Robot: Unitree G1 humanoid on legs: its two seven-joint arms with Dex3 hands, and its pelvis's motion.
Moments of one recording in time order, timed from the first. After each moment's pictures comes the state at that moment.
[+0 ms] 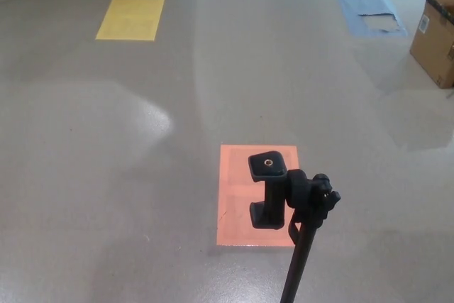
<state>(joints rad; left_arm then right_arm) 0.59 0.27 0.02 0.49 0.10 -0.32 0.01 0.56 -0.32 0.02 0.50 -0.25 -0.23 -0.07</state>
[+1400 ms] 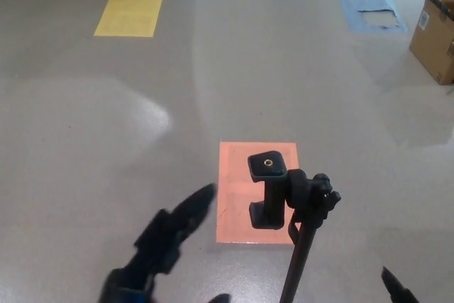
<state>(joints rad) 0.49 0.11 -0.29 -0.44 0.12 -0.42 -0.02 0.37 -0.30 0.12 0.24 -0.38 -0.52 -0.19</state>
